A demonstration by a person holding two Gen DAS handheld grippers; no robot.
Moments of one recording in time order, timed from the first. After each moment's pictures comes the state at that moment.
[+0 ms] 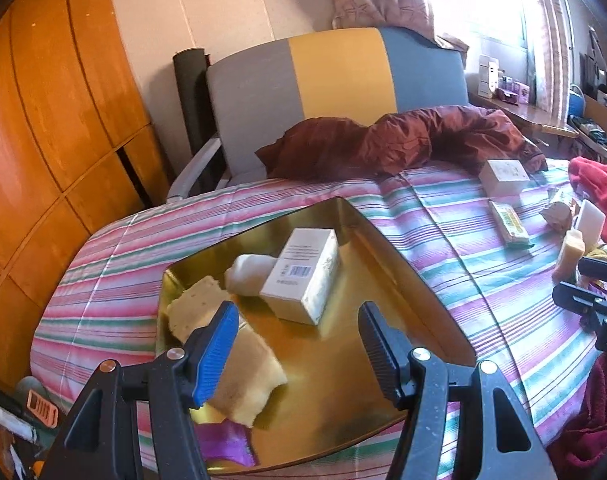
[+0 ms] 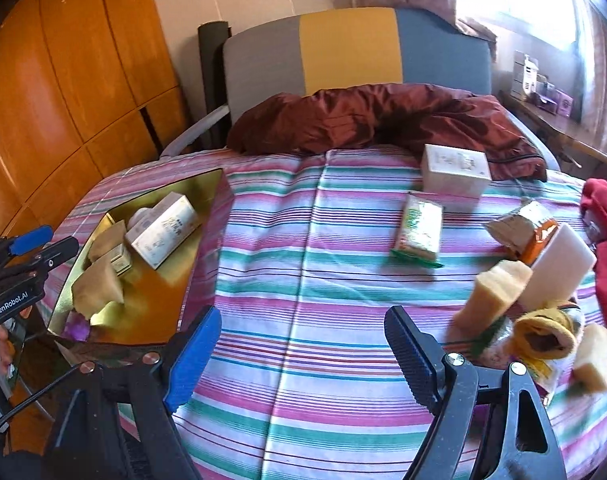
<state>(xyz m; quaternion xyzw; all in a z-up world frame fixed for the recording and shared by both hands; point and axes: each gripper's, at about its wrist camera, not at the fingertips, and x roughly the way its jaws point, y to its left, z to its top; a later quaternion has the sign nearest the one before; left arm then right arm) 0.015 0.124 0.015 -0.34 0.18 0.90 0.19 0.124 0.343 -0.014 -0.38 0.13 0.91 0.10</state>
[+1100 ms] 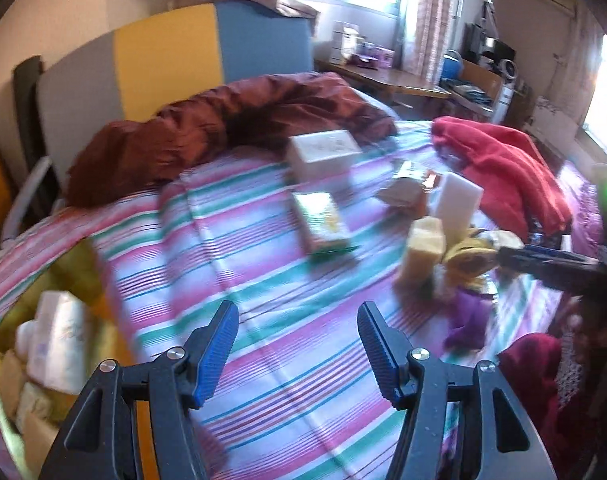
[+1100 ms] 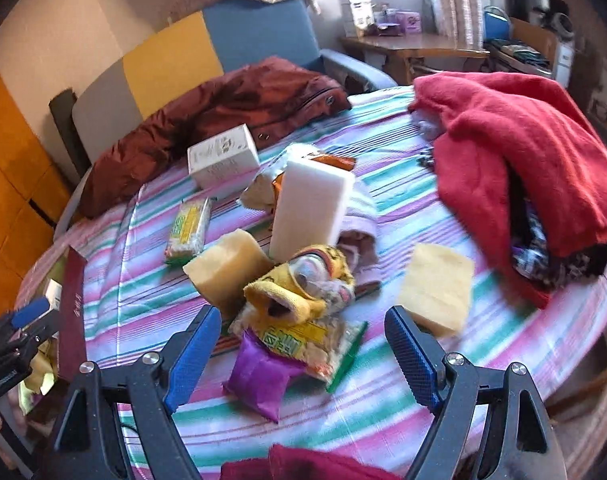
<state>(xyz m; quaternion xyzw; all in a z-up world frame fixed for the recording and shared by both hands) 0.045 0.305 -0.012 -0.40 0.18 0.79 0.44 0.229 0.506 -0.024 -0.38 0.26 0.84 0.29</state>
